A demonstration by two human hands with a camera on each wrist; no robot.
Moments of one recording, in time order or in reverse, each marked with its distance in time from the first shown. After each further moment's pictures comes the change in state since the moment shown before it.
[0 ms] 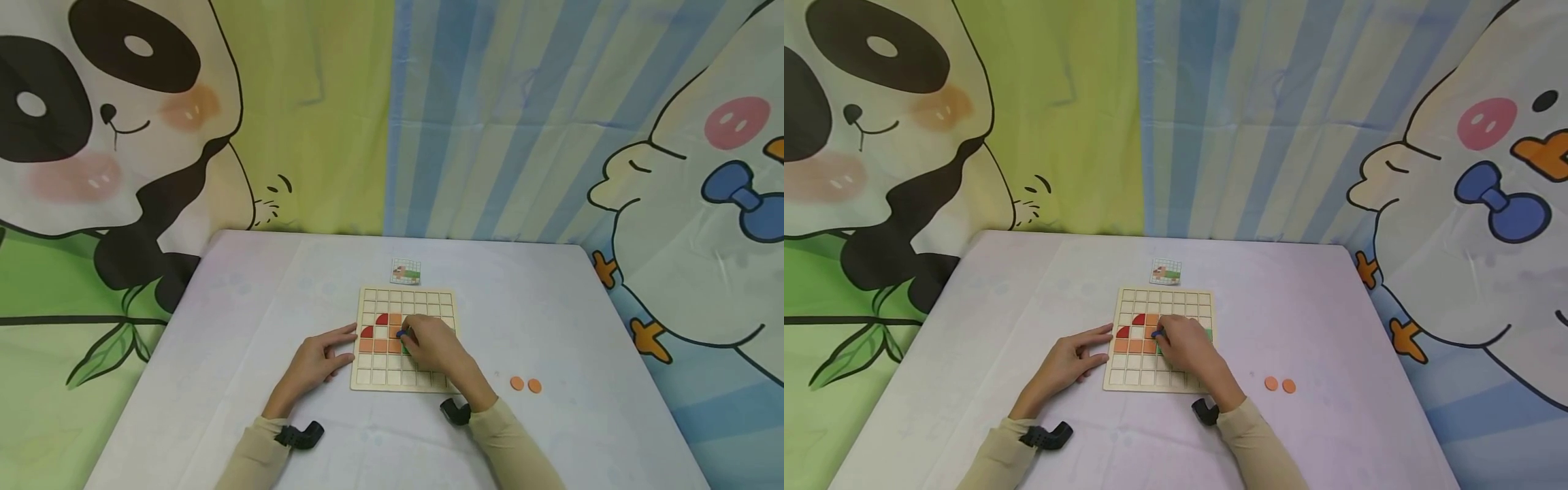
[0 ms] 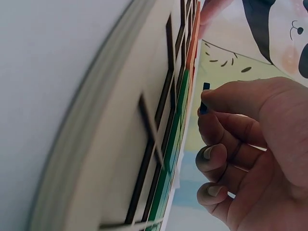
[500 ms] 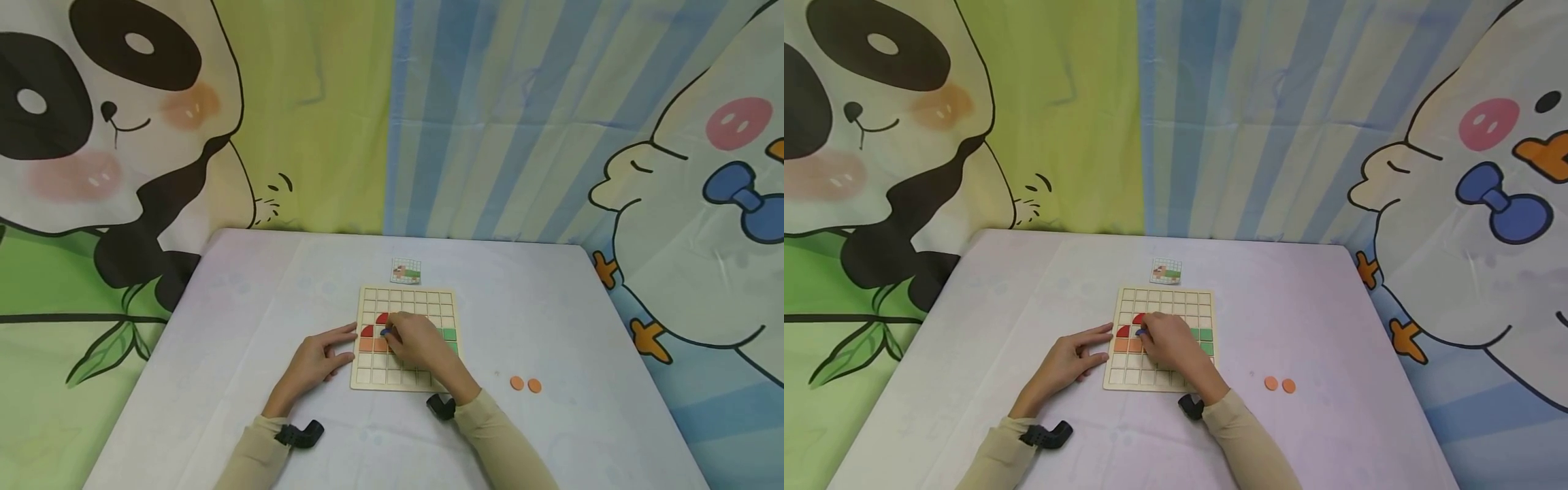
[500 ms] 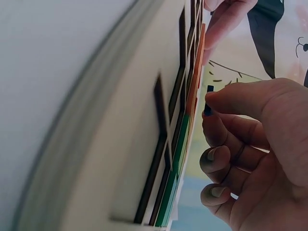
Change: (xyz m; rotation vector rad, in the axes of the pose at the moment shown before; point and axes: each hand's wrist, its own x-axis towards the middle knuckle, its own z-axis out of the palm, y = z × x) left_hand 0.000 -0.001 -0.001 -0.005 -0.004 0.000; right_hand 0.020 -0.021 0.011 -0.024 -0.025 -0.044
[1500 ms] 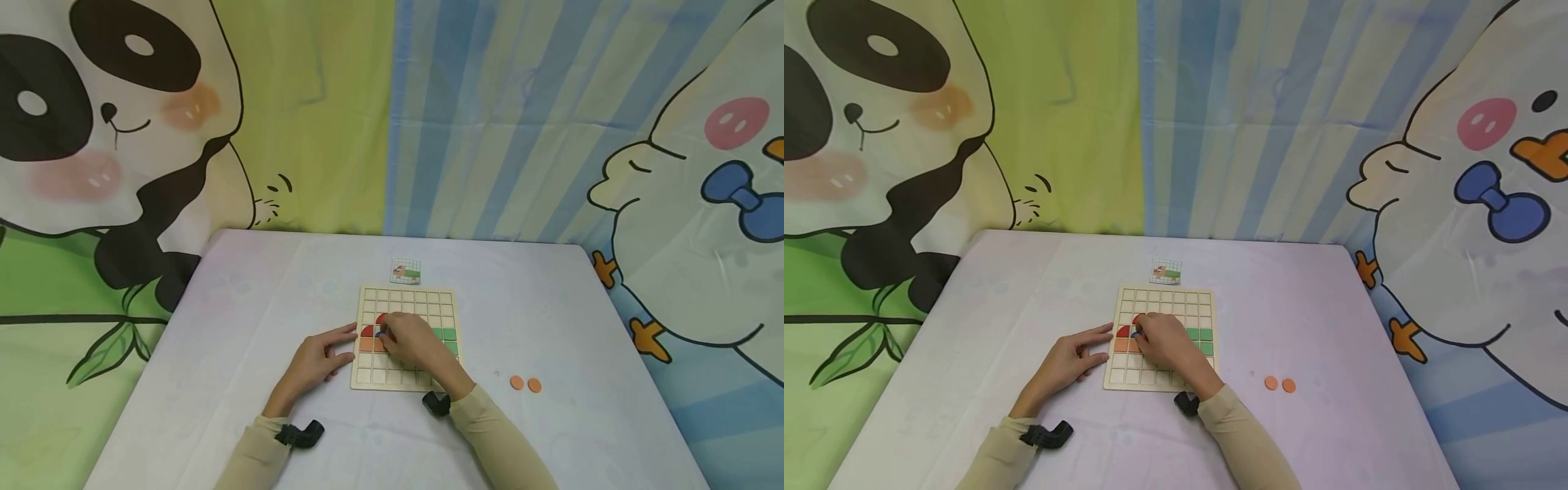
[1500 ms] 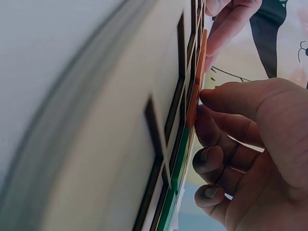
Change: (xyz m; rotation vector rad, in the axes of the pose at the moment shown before) left_hand 0.001 -0.002 0.000 -0.014 -0.009 0.013; right_hand 0.009 -0.001 0.006 -0.017 -0.043 -0.035
